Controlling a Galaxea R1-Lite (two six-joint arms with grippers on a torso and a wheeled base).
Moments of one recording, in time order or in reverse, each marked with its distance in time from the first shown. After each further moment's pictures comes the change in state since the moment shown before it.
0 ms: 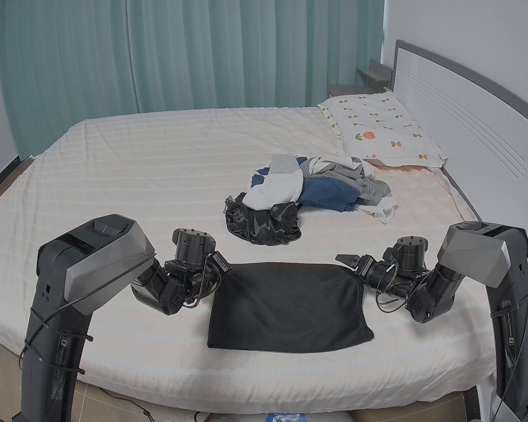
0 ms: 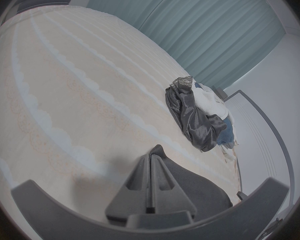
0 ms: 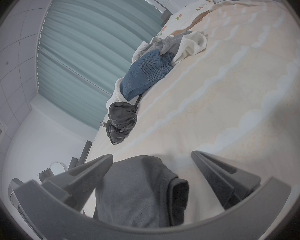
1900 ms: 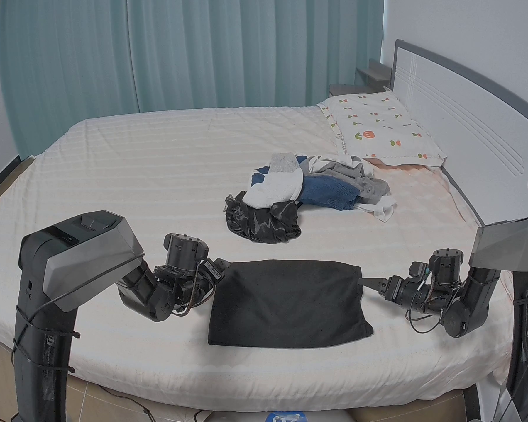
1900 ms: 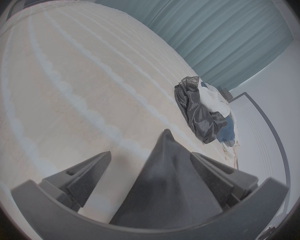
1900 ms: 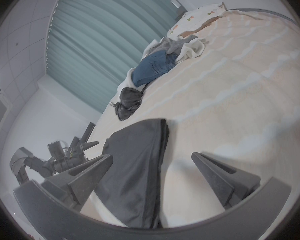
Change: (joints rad) left arm -0.003 -0.093 0.163 -0.005 -0.003 -0.069; right arm -0.103 -0.143 0.375 -0.150 0.196 -0.214
